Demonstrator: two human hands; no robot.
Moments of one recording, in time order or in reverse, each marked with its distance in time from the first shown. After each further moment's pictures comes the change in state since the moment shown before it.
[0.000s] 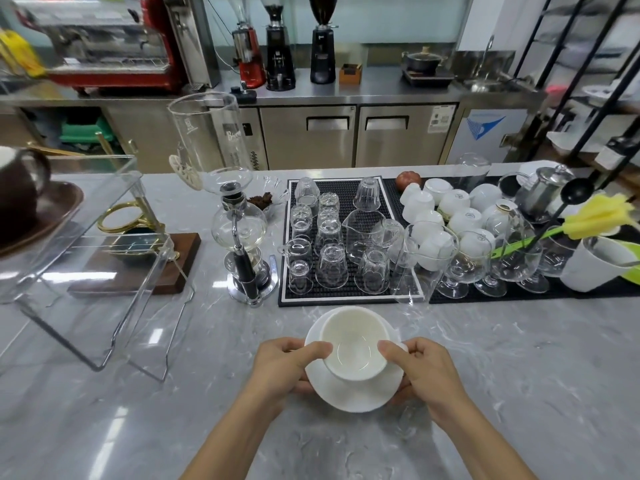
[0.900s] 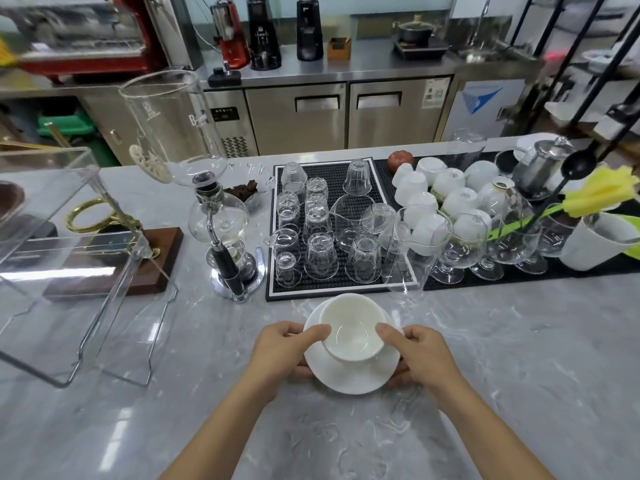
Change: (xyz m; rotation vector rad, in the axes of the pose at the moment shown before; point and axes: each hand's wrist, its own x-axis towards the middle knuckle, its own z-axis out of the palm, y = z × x) left_hand 0.030 0.005 0.020 0.131 -0.026 -0.006; right_hand 0.029 0.006 -0.010 -0.005 -0.009 0.107
